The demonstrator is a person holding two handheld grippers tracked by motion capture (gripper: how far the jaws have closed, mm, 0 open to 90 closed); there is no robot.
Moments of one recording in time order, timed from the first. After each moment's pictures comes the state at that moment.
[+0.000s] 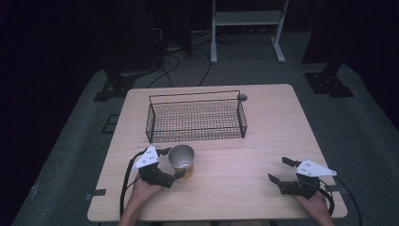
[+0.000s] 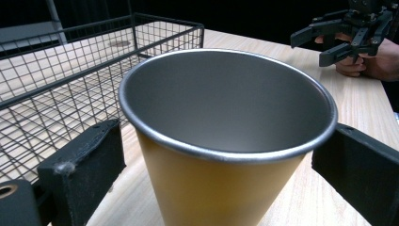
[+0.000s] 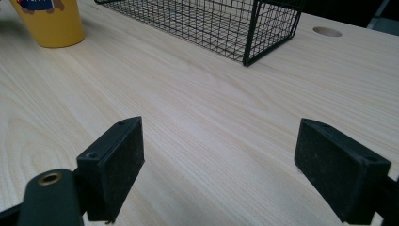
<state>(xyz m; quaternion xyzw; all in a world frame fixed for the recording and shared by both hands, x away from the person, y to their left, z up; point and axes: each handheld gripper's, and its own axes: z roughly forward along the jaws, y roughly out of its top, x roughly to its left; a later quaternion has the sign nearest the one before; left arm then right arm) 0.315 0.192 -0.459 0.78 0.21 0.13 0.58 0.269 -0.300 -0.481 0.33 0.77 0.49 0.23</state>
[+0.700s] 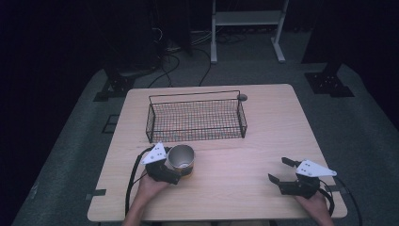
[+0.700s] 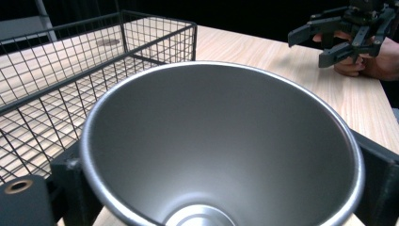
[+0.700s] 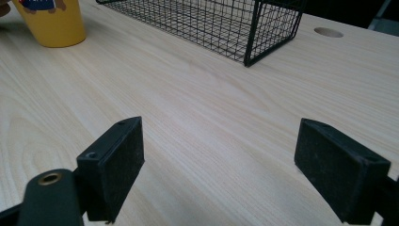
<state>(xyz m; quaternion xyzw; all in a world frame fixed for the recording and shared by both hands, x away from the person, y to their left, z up) 0.324 0.175 -0.454 0.78 0.20 0.12 0.57 0.269 -0.300 -0.481 0.33 0.77 0.49 0.23</state>
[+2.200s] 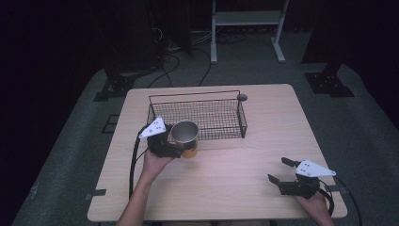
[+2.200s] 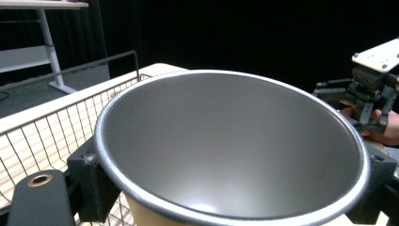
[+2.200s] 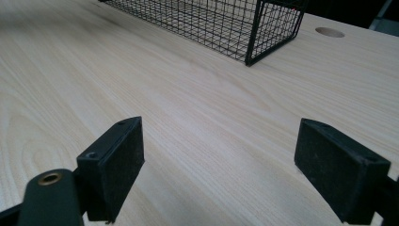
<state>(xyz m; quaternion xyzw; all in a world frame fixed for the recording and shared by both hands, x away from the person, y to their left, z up) 0.375 0.164 -0.398 0.75 0.20 0.12 0.62 0.269 -0.299 -0.481 0.33 0.78 0.49 0.23</state>
